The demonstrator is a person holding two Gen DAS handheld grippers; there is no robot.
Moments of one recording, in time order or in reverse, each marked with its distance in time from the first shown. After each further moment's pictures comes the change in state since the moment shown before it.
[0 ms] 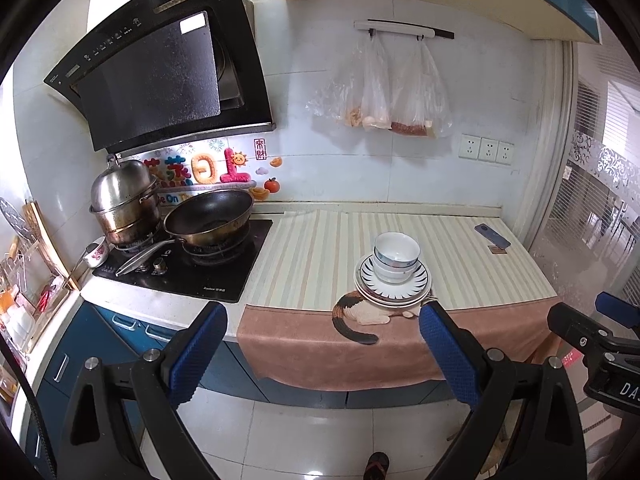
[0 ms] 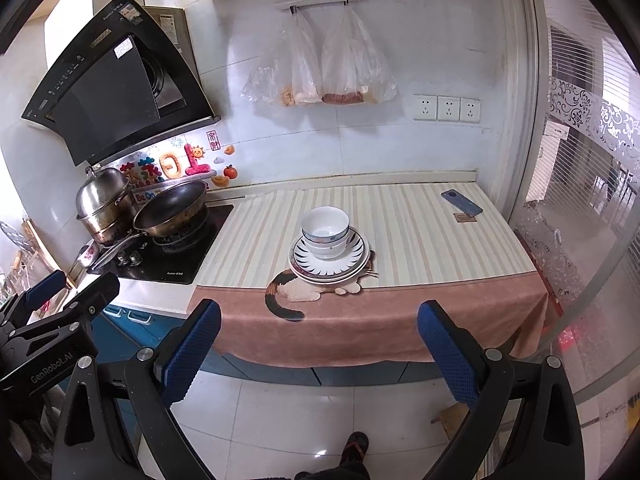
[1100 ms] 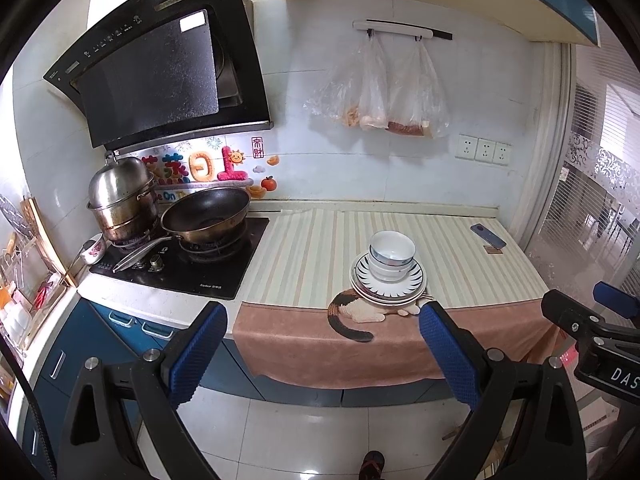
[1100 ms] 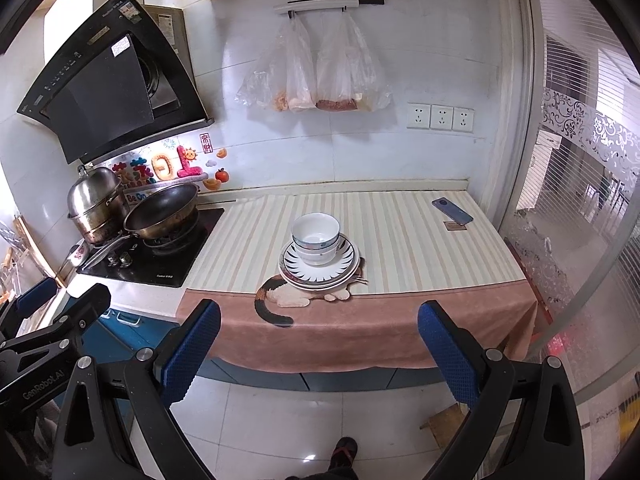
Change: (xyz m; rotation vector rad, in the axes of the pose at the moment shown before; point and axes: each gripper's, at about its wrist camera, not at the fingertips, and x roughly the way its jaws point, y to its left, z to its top) left arm 0.001 0.007 0.000 -0.003 0.005 -0.023; right arm 0.004 -0.001 0.006 -0.022 -0.019 -0.036
